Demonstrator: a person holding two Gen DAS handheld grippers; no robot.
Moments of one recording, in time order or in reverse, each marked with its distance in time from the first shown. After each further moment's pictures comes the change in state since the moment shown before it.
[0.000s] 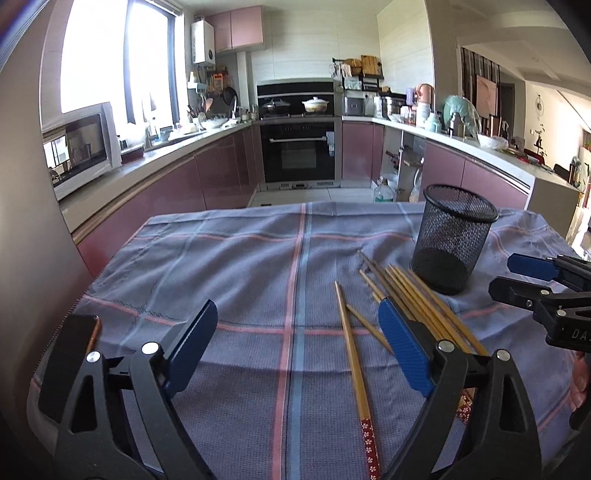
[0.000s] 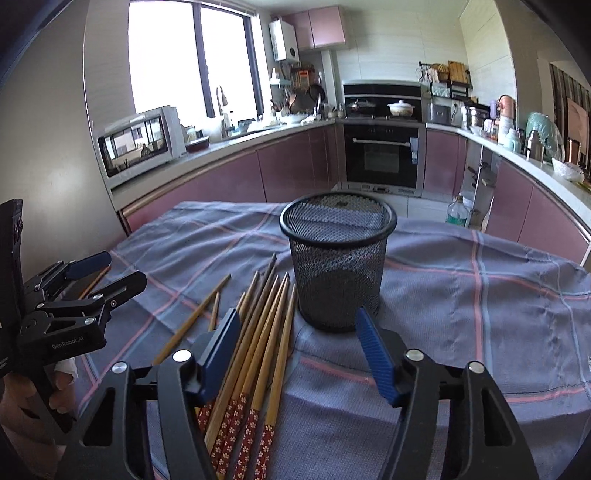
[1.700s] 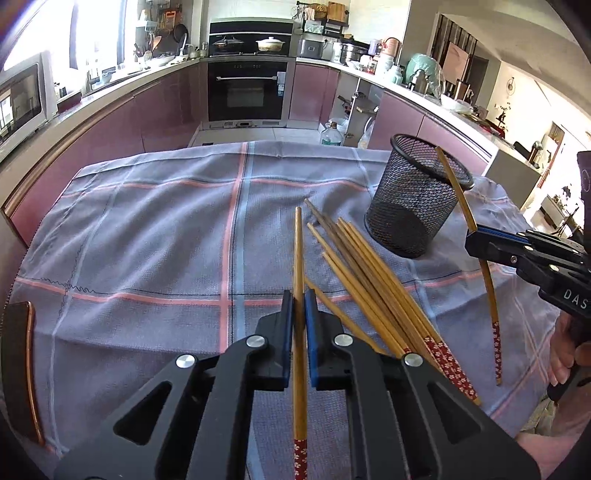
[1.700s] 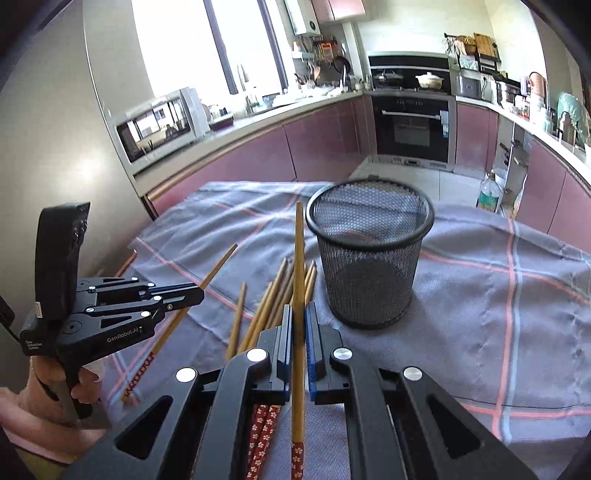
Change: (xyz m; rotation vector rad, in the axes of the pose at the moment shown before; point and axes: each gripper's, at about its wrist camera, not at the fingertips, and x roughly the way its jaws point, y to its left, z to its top) left arm 0.069 -0.009 0.009 -0.034 0.234 -0.277; right arm -0.013 -0.010 0.024 0.010 0.037 0.130
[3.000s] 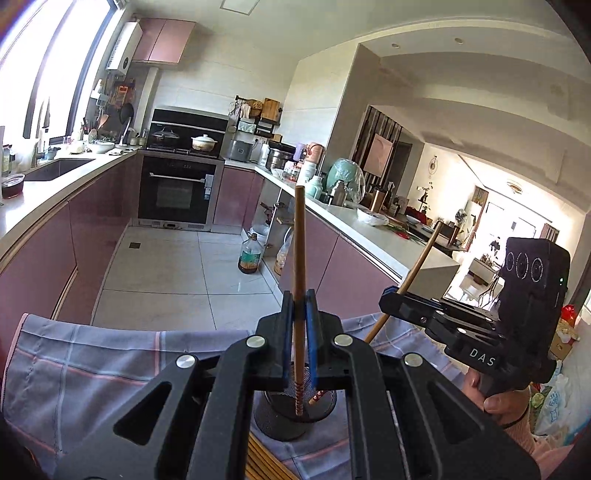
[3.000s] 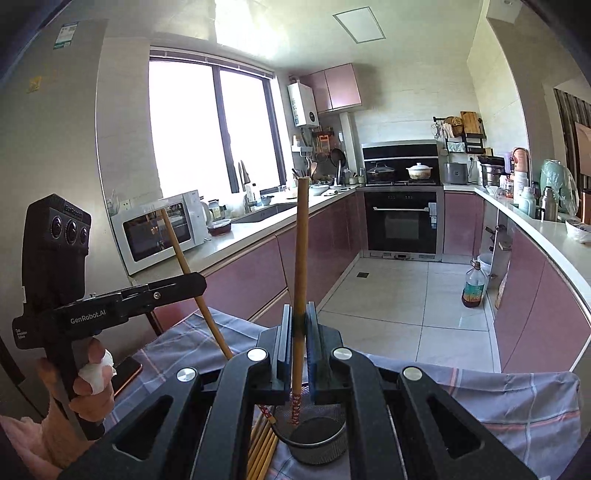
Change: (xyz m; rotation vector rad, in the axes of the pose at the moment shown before) left arm -0.120 -0.075 0.165 0.047 -0.377 -0.290; right arm -0.071 -0.036 0.116 -0.047 -0.312 -0.038
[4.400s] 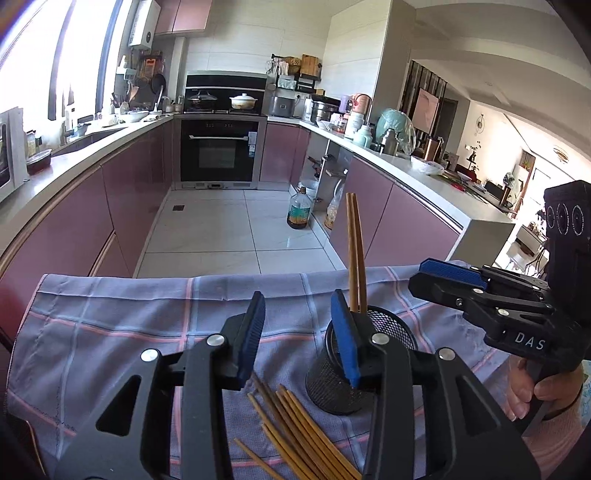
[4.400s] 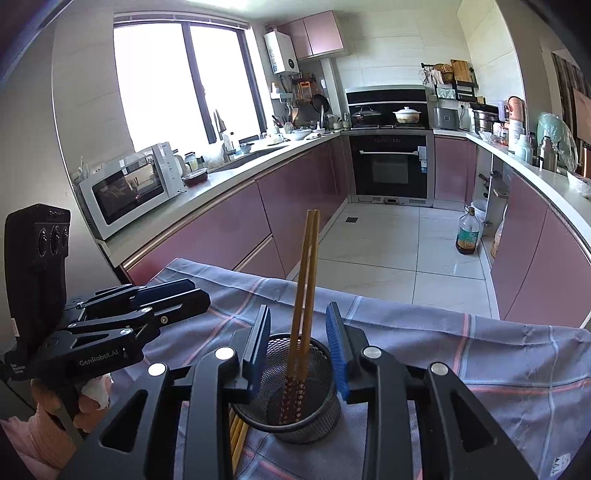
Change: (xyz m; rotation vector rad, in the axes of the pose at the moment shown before) left arm 0.089 0.054 -0.071 0.022 0.157 0.210; right arm 0.048 -0.009 -0.038 0.055 0.179 -0.016
